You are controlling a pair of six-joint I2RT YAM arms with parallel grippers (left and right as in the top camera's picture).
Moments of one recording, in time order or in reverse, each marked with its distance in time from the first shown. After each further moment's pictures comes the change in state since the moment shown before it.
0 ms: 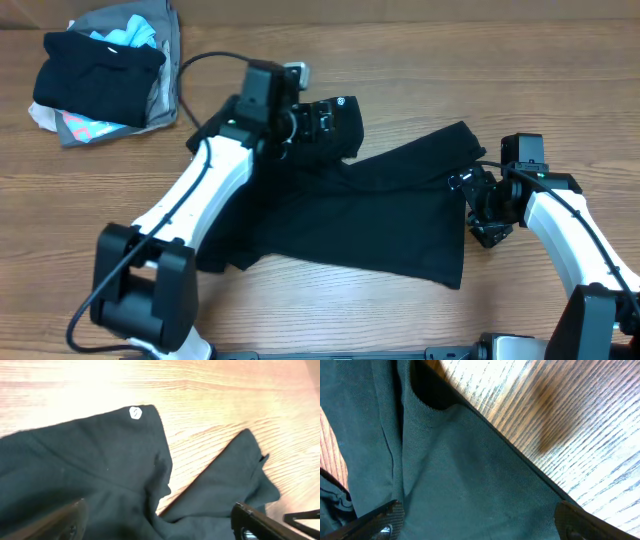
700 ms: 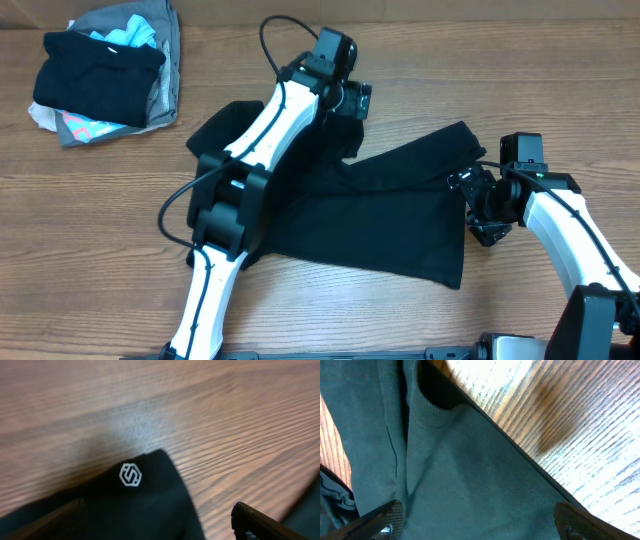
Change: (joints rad) left arm -0.095 0.630 0.742 -0.330 -0.179 0.098; right arm 0.003 0.000 0.000 0.013 -0.003 0.000
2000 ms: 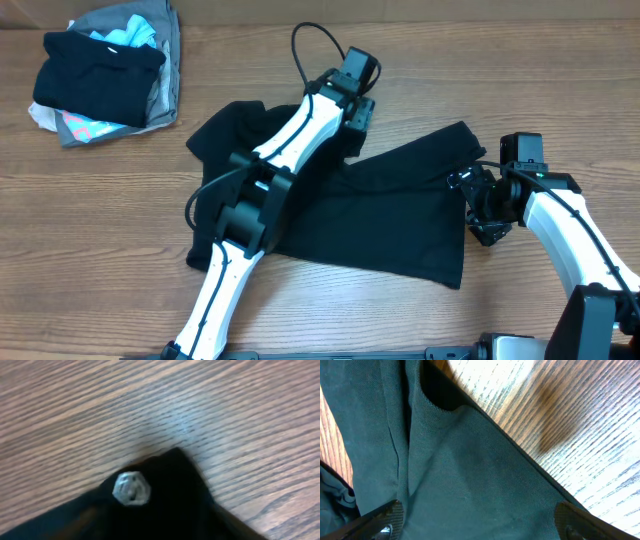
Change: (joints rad) left arm -0.077 0.109 0.048 0.035 -0.259 0.105; right arm 0.000 0.000 0.000 0.003 0.000 0.000
